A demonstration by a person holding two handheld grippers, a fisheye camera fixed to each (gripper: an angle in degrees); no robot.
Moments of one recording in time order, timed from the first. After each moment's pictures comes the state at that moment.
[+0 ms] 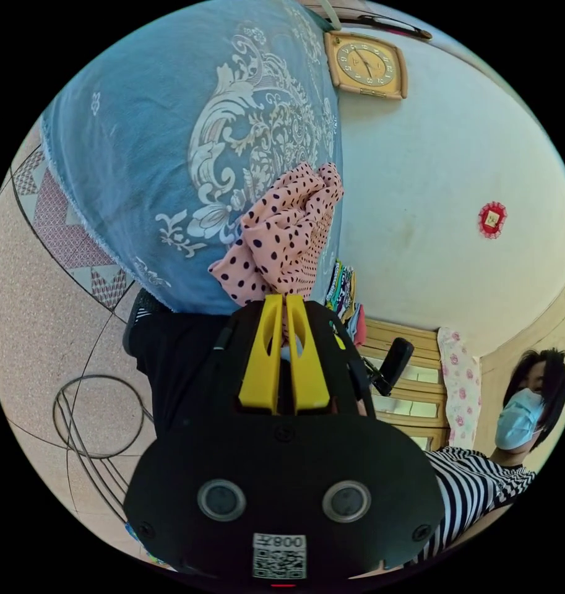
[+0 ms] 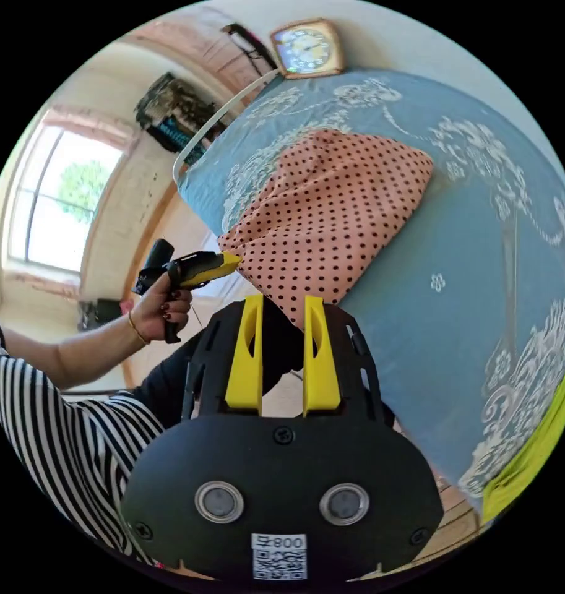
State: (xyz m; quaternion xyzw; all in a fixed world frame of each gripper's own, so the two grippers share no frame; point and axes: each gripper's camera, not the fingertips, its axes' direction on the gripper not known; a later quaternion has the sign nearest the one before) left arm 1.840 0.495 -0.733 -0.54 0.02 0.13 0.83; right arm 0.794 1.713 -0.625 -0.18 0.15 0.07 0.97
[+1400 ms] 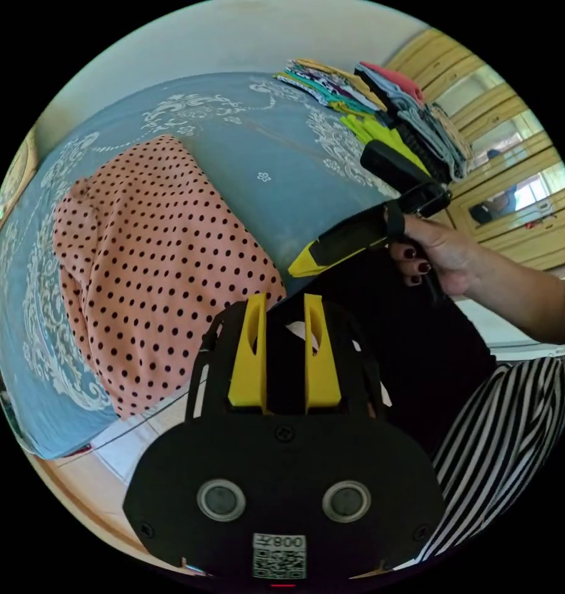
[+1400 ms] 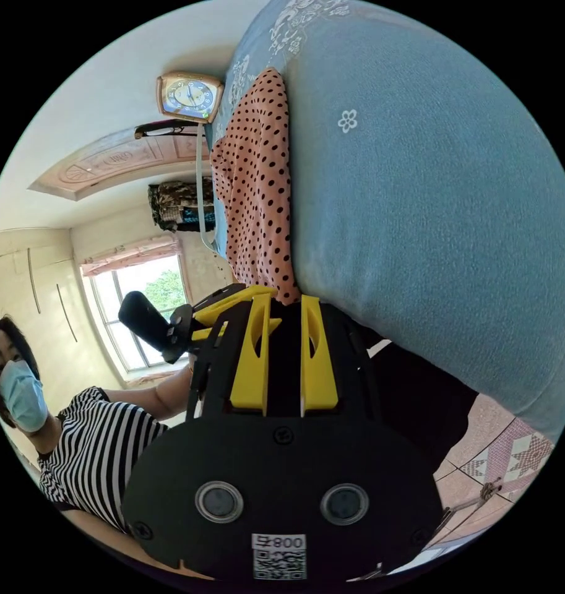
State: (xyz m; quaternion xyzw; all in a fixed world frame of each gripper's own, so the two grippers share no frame) left arm 1.812 0.872 -0.776 -0.58 -0.06 0.70 0.41; right arm 0.944 1.816 -0.748 -0.07 -0.13 0.38 0.92
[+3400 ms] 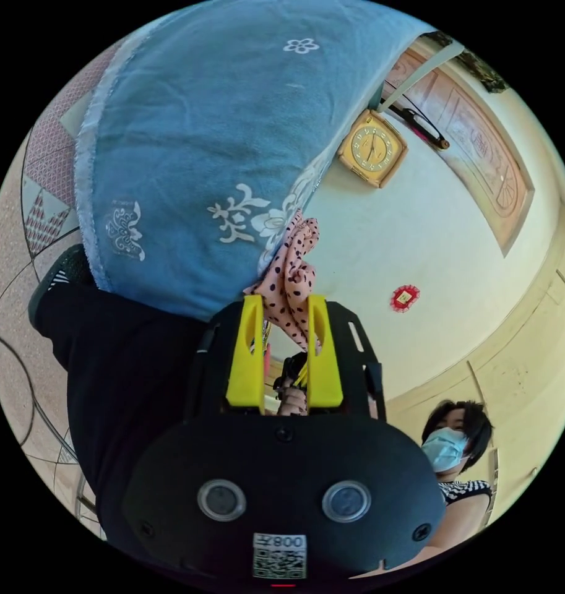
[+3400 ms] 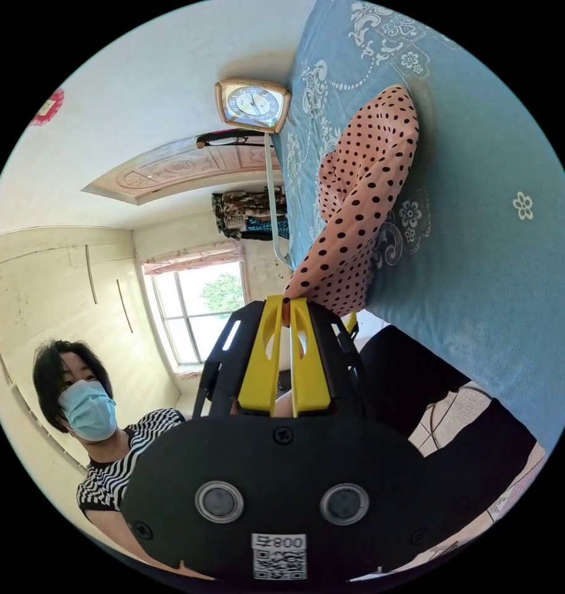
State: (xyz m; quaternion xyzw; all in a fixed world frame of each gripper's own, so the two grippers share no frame) left arm 1.693 0.519 -0.631 -0.47 0.18 -0.13 0.85; right arm 0.543 1.660 -0.741 0.01 -0.26 0.35 0.90
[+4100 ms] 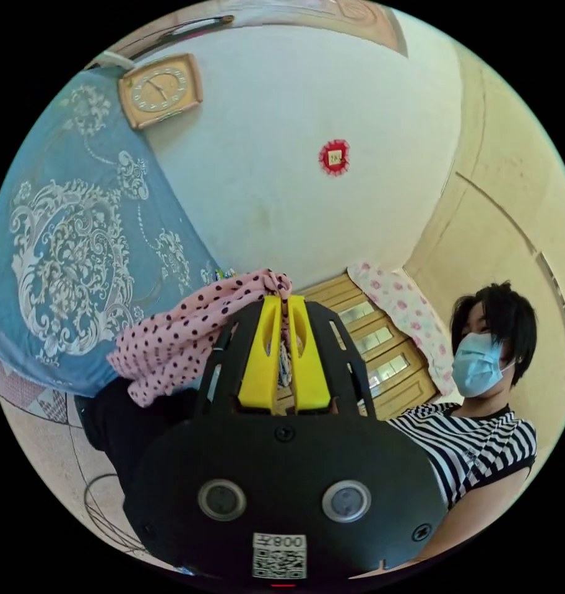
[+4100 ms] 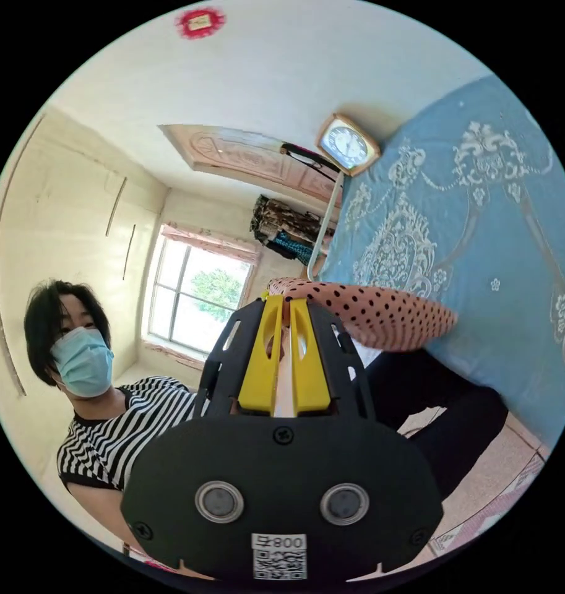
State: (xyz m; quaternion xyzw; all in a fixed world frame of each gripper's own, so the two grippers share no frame) left arm 1.834 0.609 -0.694 -0.52 0.32 0.24 0.75; right arm 0.129 1.663 -0.907 0.11 -0.19 0.18 0.96
